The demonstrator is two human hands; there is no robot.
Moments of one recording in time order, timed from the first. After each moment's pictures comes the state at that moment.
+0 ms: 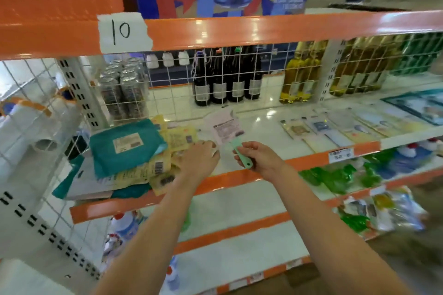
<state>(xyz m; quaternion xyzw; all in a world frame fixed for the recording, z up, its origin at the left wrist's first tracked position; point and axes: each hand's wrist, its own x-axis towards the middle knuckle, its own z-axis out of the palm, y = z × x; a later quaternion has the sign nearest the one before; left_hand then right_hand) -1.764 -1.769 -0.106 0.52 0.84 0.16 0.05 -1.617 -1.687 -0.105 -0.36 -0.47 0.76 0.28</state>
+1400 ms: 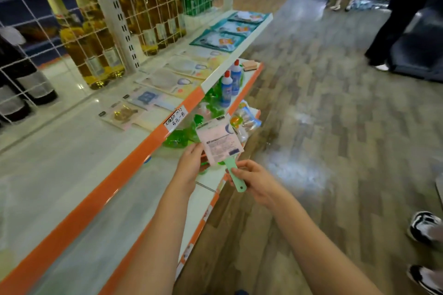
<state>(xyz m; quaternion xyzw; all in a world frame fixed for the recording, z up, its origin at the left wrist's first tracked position) -1.470 -1.650 -0.176 0.41 0.55 0.36 0.63 -1.329 -1.725 -0.188 -0.55 -0.21 0.64 0.50</state>
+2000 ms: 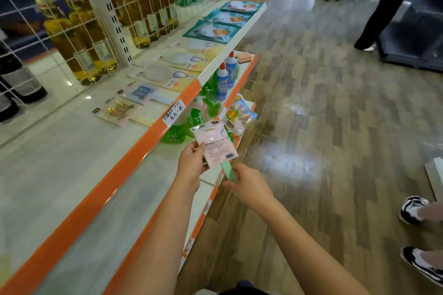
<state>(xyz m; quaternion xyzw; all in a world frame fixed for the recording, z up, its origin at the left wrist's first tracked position) -1.475 -1.654 -0.184 0.39 0.54 0.38 0.65 -1.360 -1.741 -0.191 -0.78 -0.52 0.32 0.18</state>
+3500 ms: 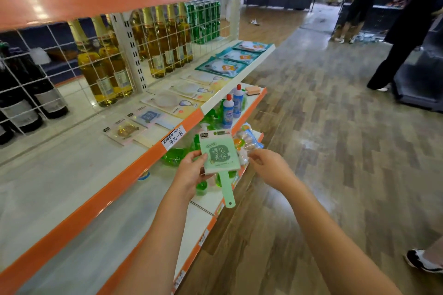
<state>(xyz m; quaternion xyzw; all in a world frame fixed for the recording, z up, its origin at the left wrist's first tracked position) -1.446 -1.647 -0.150 0.37 0.50 0.42 0.66 -1.256 -1.695 -0.127 -0.74 -0.62 0.20 0.17</state>
